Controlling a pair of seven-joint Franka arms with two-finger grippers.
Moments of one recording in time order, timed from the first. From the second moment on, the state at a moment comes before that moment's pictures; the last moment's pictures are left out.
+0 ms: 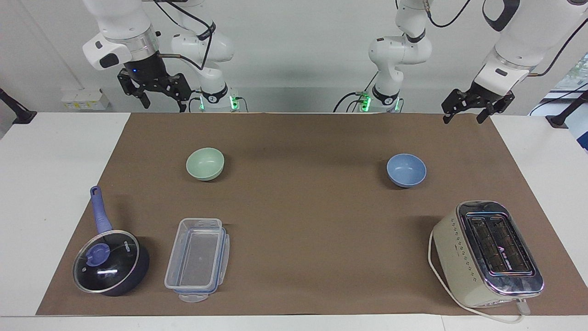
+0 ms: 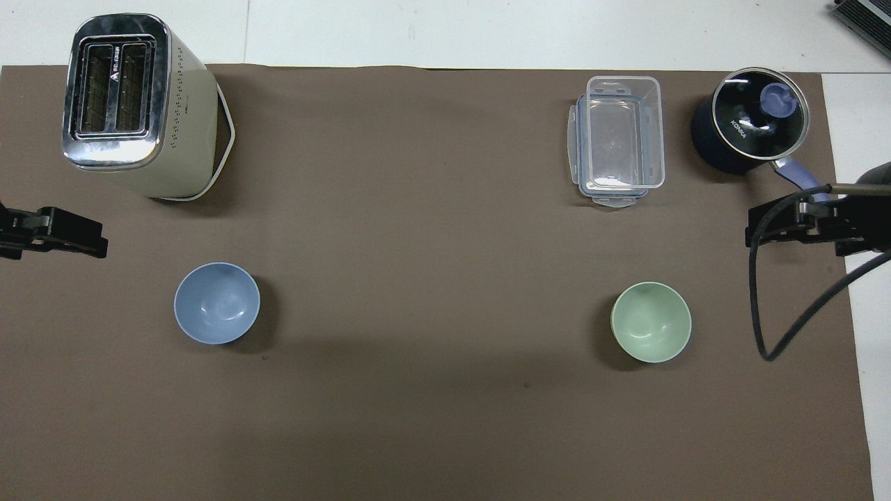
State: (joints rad) left arm -0.06 -0.03 0.00 -1.58 -0.01 1.48 -0.01; right arm -0.07 0.02 0.15 -1.42 -0.02 1.40 0.21
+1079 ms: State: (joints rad) left arm -0.04 -0.11 0.01 -2.01 -0.01 1.79 0.03; right arm -0.07 0.02 0.15 -1.42 -0.02 1.40 0.21
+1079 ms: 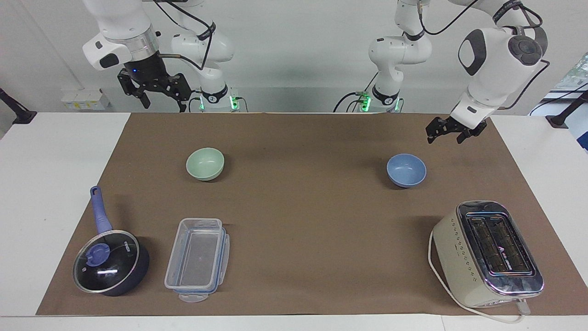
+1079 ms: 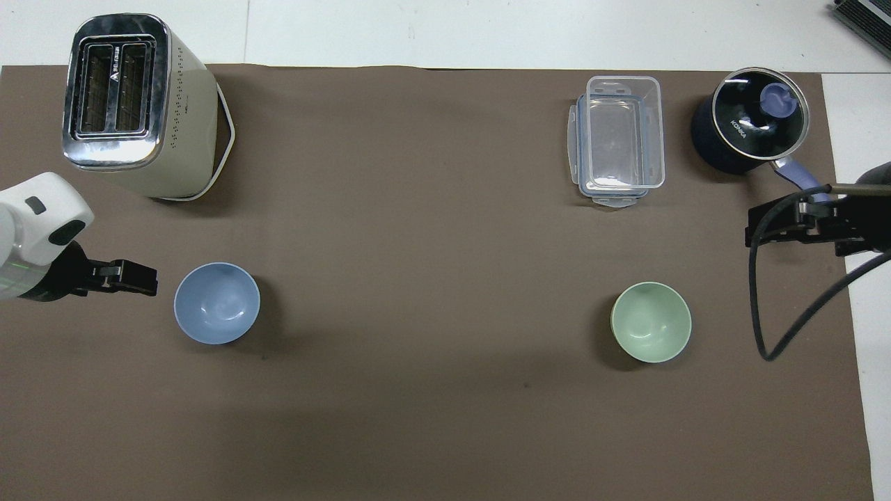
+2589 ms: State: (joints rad) left arm -0.04 0.02 0.01 -2.33 -0.02 2.29 0.05; right arm -0.07 0.02 0.15 -1.42 -0.02 1.40 0.21
